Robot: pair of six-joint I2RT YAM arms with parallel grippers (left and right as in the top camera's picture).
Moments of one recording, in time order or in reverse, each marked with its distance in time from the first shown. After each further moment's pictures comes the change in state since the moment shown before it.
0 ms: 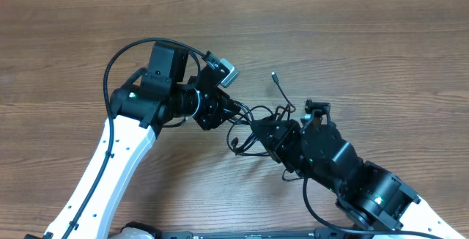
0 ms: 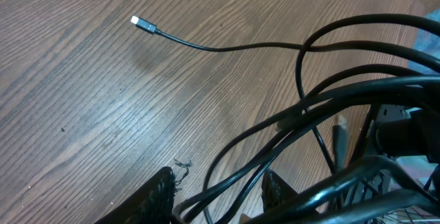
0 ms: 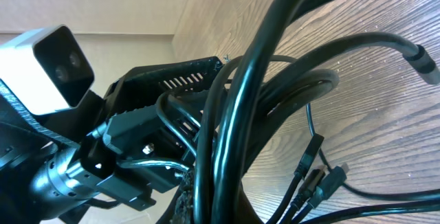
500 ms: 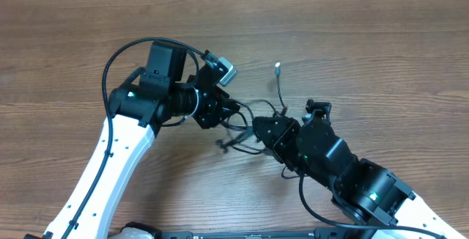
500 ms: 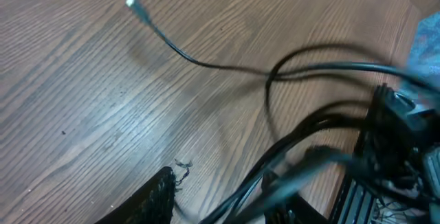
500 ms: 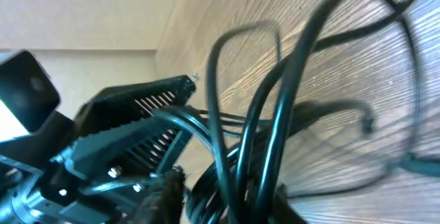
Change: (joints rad) left arm 0.009 0.002 -0.001 0.013 0.015 0.000; right arm 0.000 0.026 0.003 -0.026 0.054 -0.004
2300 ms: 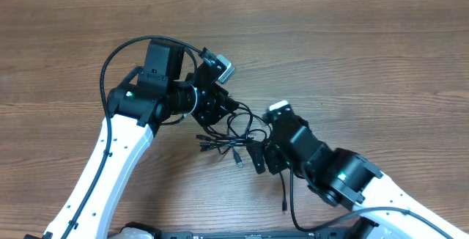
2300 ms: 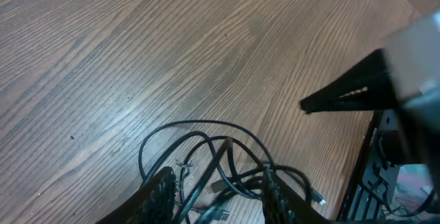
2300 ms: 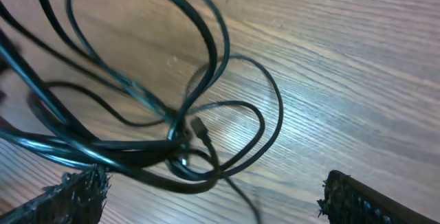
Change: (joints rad) left arm 0.005 0.000 0.000 0.017 0.001 0.000; right arm 0.000 0.177 0.000 -0.194 0.068 -1.141
